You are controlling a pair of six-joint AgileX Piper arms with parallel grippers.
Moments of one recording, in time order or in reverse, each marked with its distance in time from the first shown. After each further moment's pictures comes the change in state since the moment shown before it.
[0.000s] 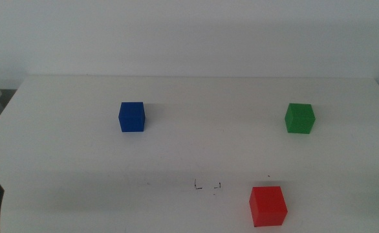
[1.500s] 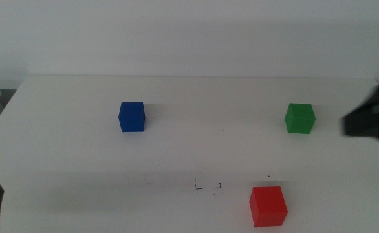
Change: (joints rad) left arm 0.000 0.000 0.000 0.023 0.000 0.000; right arm 0.398 1.006 -1.135 -0.023 0.997 0.362
